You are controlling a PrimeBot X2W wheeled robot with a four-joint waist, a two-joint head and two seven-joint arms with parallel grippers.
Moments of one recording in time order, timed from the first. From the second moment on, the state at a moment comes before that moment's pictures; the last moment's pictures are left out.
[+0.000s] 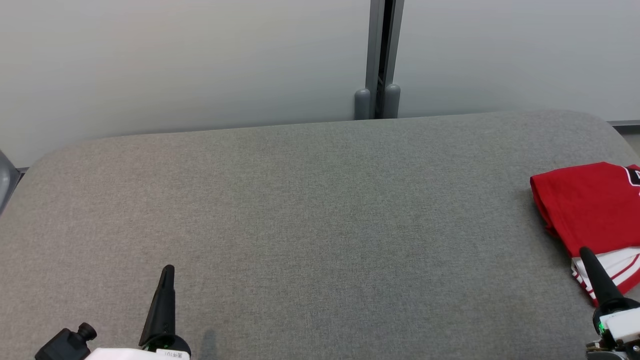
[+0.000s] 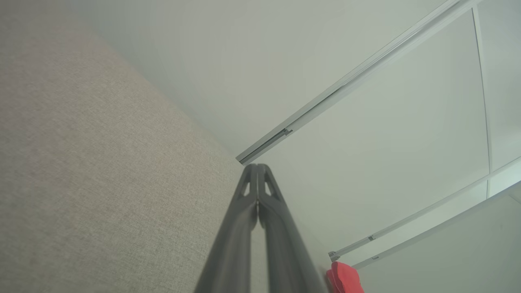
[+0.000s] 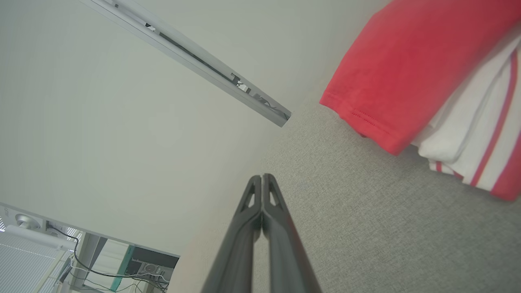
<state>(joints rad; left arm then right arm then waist) 0.12 0.16 -0.18 0.00 -1.13 -0.02 -0.19 -0.01 -0.08 -0.26 0.13 1.05 0.13 0.27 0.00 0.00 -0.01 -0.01</state>
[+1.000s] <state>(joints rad) 0.10 0.11 -0.20 0.02 -1.36 -0.07 -0.22 -0.04 -0.07 -0.34 0.18 1.32 0.13 0.37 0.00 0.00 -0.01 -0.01</state>
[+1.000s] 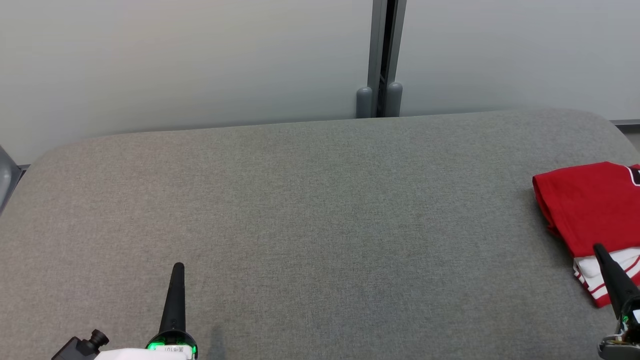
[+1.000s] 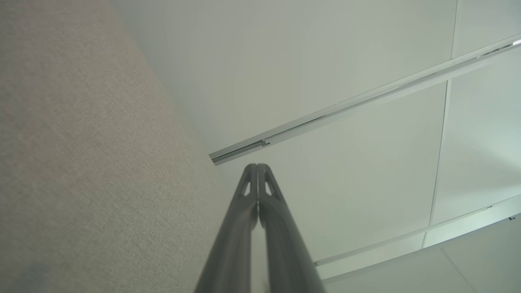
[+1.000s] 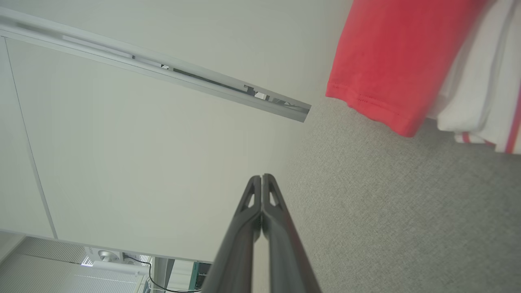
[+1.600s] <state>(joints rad) 0.09 0.08 -0.21 0.03 -1.48 -0.10 -0.24 -0.06 -0.07 -0.38 0.21 1.45 0.13 0.42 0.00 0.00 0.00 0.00</state>
